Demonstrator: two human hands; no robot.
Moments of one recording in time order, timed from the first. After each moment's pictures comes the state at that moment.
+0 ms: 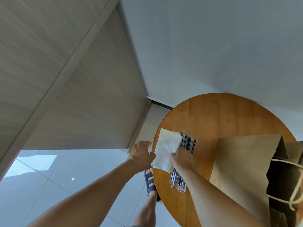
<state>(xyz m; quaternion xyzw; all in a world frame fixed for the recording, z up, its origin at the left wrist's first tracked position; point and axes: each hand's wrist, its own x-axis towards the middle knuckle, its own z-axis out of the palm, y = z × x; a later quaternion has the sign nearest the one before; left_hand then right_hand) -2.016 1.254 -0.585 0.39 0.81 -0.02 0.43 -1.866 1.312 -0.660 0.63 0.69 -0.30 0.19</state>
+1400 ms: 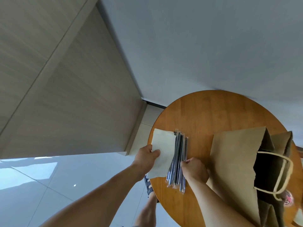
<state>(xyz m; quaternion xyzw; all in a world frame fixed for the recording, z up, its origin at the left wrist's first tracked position) -1.980 1.261 -0.592 0.18 0.78 0.20 0.56 -1.802 1.296 -0.672 0.75 0.55 -0.35 0.11</state>
